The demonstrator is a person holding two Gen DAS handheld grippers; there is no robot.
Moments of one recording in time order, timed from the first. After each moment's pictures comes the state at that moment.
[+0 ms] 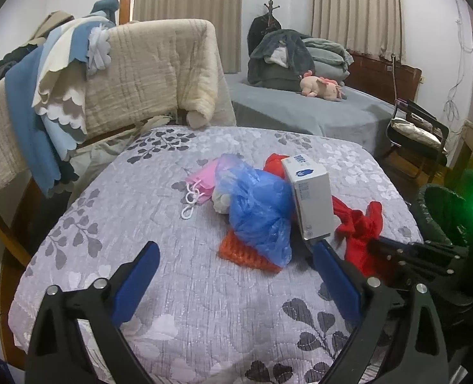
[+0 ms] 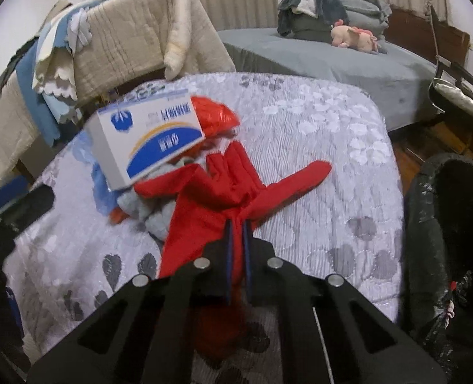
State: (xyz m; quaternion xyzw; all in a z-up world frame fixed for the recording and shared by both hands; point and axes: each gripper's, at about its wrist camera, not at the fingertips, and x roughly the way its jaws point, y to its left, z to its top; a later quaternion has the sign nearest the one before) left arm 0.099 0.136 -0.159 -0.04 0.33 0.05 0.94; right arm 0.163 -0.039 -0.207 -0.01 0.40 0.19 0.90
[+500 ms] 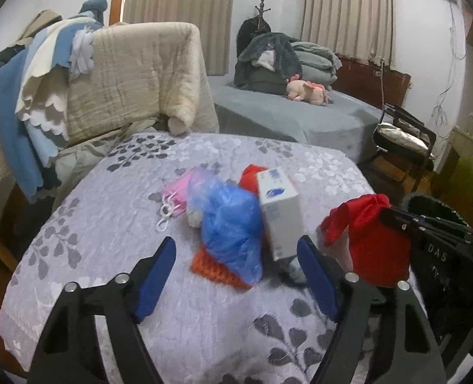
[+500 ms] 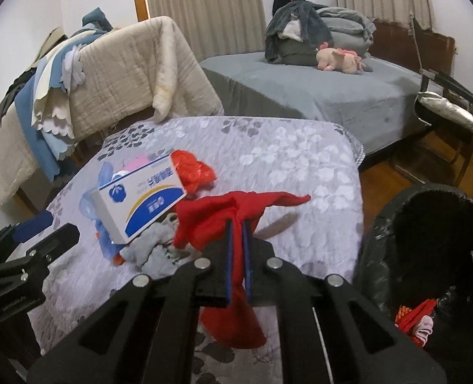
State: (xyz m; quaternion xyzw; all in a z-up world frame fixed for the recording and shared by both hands) left arm 0.114 0.122 -0.146 -0.05 0.32 0.01 0.95; right arm 0.174 -0.070 -0.165 0.01 0.35 0.17 0.92
